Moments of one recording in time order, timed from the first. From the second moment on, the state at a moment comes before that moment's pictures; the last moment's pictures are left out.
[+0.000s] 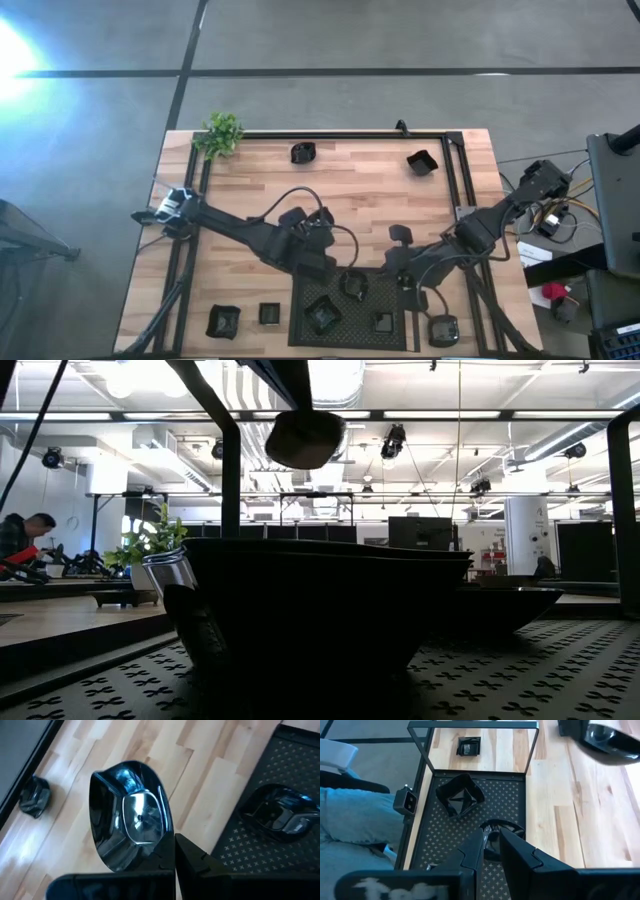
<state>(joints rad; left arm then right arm) -0.37 1.93 1.92 -1.22 -0.56 -0.71 0.60 1.38 1.32 -0.77 0.26 0.50</state>
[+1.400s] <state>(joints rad) -0.21 2.10 1.91 -0.94 -0.48 -0.52 0.60 1.29 1.32 -0.81 0.29 0.49</state>
